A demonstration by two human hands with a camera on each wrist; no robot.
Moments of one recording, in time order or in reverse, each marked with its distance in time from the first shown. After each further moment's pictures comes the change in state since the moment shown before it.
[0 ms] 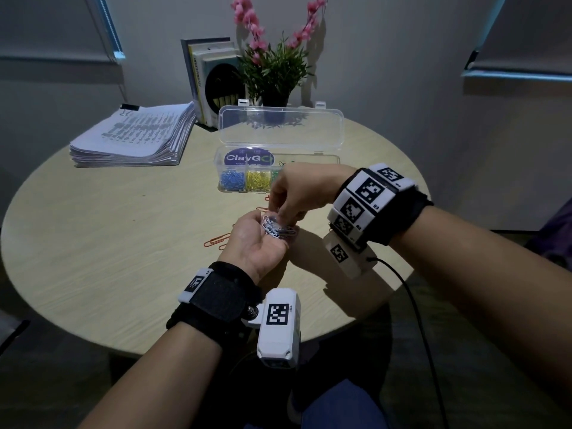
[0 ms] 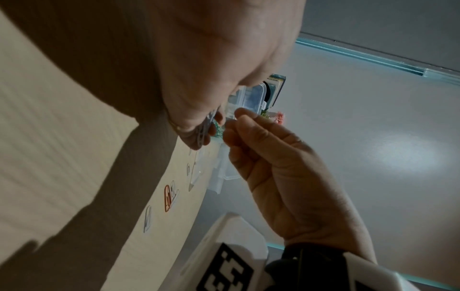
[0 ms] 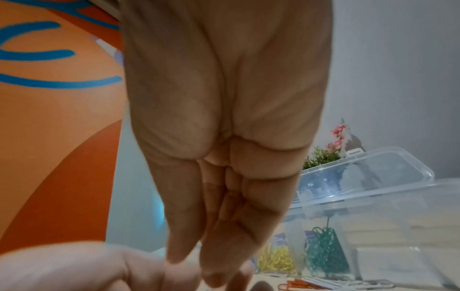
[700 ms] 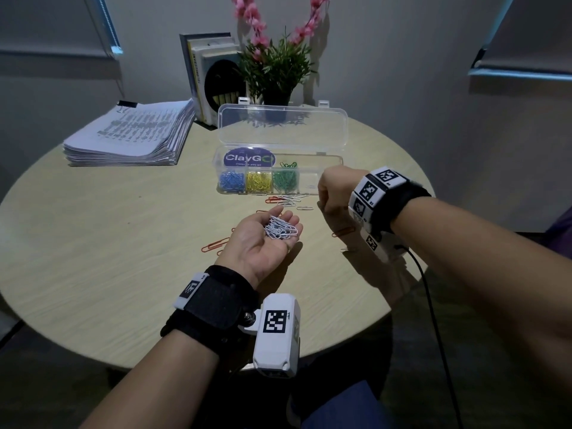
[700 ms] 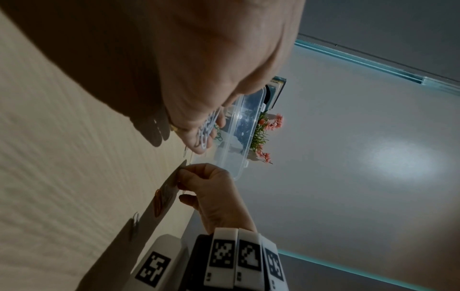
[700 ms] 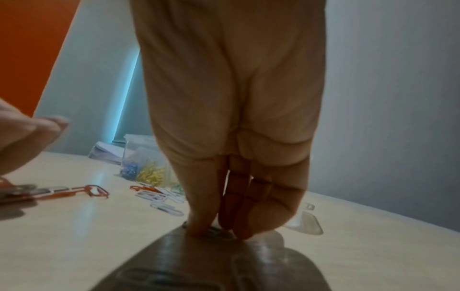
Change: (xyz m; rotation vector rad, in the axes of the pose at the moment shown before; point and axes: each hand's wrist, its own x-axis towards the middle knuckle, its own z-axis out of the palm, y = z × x) left_hand 0.001 0.002 0.008 0.028 0.015 0.007; right_hand 0.030 0.077 -0.008 -0.378 0.074 0.302
